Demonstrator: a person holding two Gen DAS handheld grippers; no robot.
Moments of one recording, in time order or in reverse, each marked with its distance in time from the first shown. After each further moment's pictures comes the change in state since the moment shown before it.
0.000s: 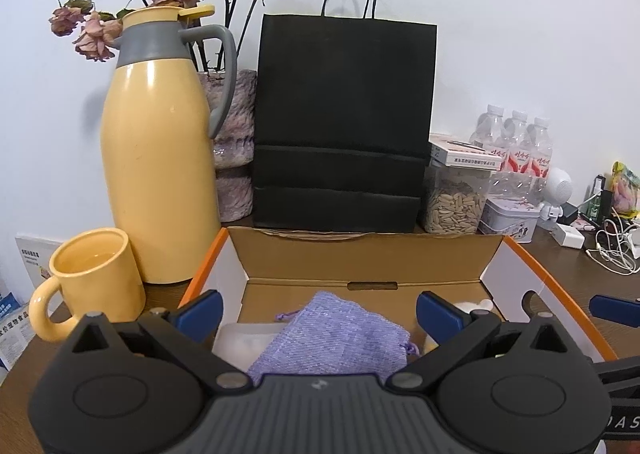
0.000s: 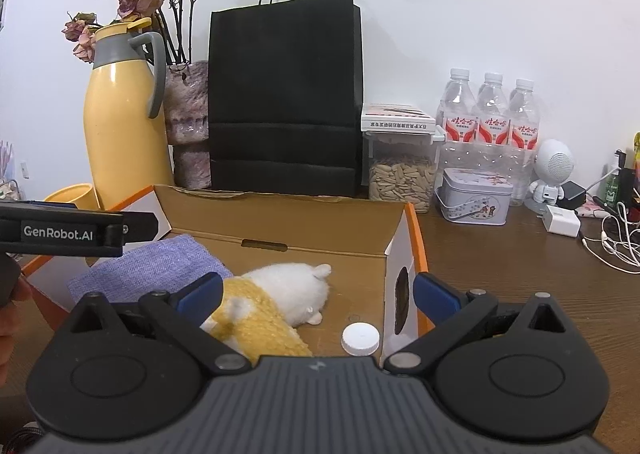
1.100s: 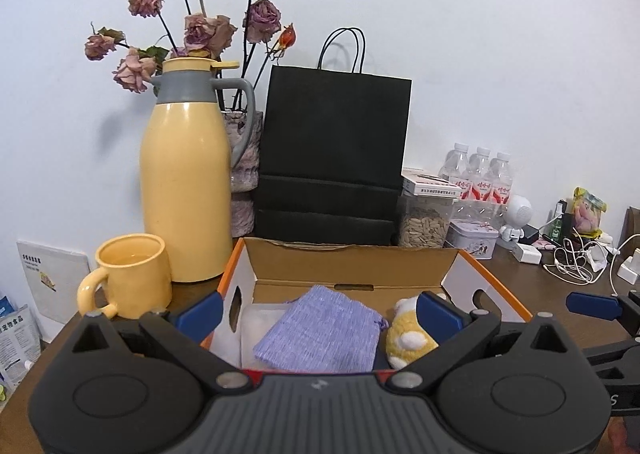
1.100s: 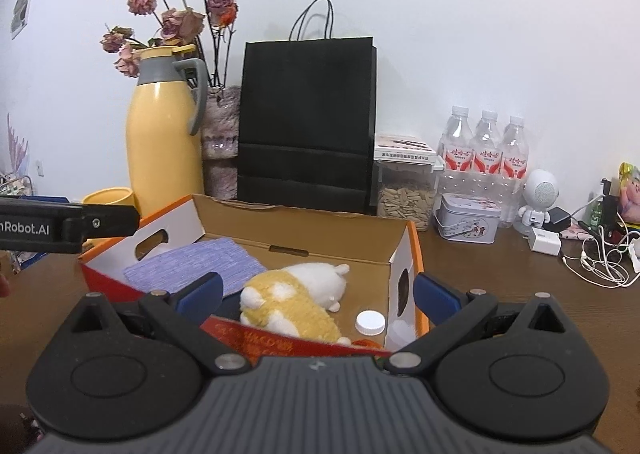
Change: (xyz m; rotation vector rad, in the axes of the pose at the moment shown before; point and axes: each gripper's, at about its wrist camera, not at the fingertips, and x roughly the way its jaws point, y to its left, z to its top) left arm -0.102 0.019 -0.024 -0.022 -0.095 -0.056; right arm -0.078 0.025 -0.008 -0.057 -0.062 0.012
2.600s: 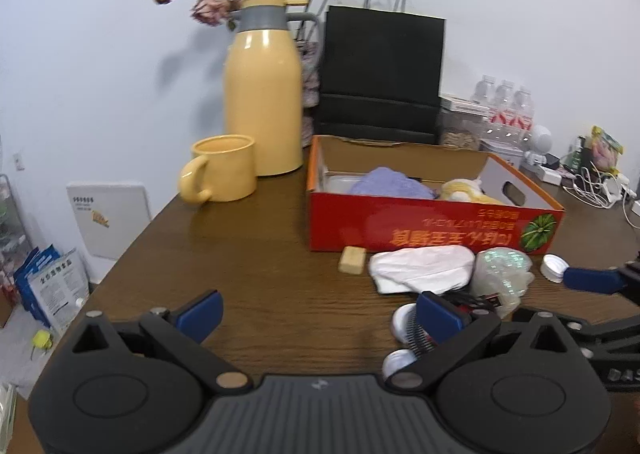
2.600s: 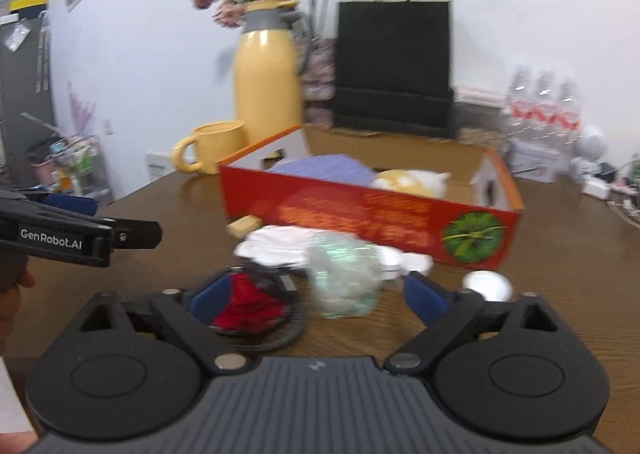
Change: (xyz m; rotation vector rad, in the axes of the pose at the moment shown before) left arm -0.098 0.055 -0.077 0.003 0.184 0.103; right arm -0.067 0.074 -0.060 -0.024 0.140 0.209
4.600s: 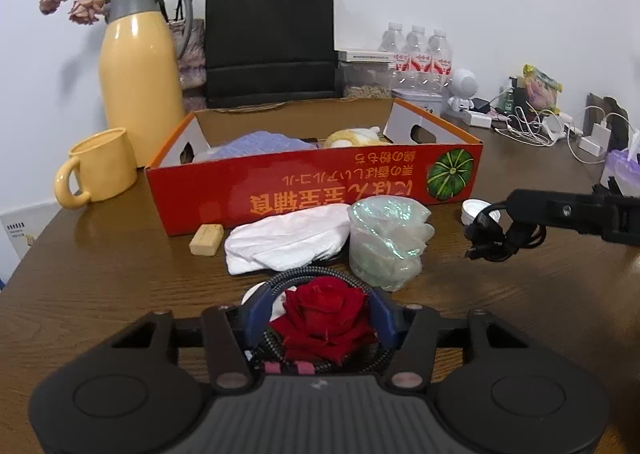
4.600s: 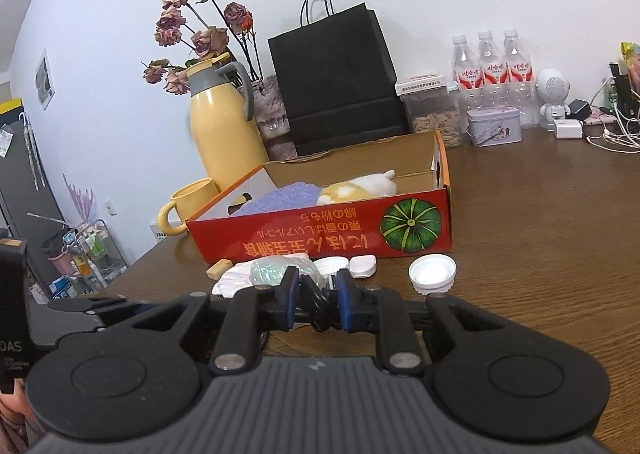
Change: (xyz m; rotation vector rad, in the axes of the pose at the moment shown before) left arm 0.045 -0.099 -0.018 0.156 0.062 -0.164; right arm -0.037 -0.086 -0.018 0.275 -0.114 0.036
